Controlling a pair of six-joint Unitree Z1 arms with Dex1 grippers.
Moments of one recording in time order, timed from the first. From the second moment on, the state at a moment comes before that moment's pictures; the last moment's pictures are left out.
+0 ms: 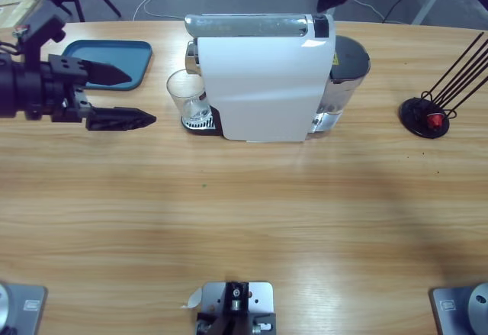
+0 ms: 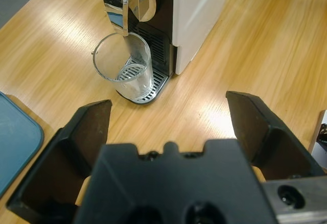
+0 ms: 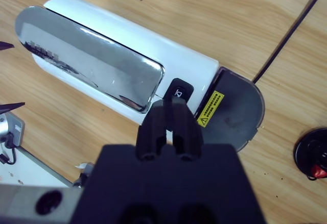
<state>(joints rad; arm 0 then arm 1) -0.59 1.41 -0.77 0.05 -0.39 0.32 0.54 1.94 -2.09 1.18 0.18 0.16</state>
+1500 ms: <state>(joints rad) -0.59 1.42 -0.77 0.05 -0.39 0.31 0.60 1.90 -2.14 1.18 0.09 0.12</state>
